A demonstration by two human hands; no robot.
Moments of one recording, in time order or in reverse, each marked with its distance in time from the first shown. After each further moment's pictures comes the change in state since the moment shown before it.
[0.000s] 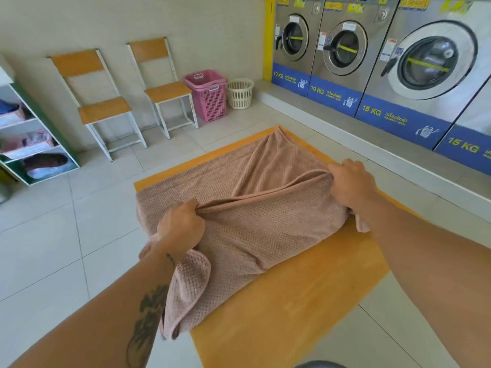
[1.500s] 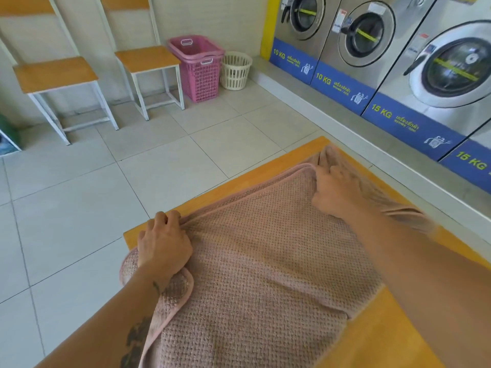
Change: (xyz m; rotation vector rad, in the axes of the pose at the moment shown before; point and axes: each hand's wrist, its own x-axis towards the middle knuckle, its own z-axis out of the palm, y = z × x) left_hand 0.285 -0.176 0.073 0.119 0.038 0.033; right_hand 0.248 -0.203 0.108 -0.019 -0.281 0.125
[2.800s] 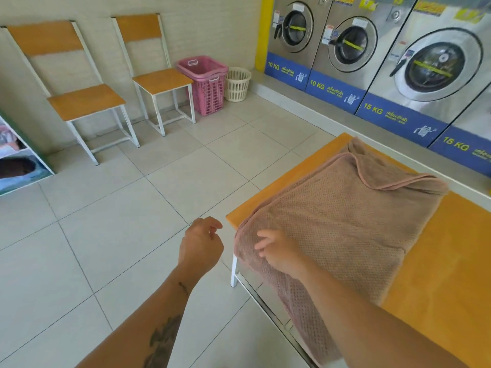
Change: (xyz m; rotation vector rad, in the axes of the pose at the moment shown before) left_hand -0.056 -0.174 -0.112 -0.604 -0.167 0.016; right_hand -0.242 -0.310 0.030 0.971 -0.454 0.127
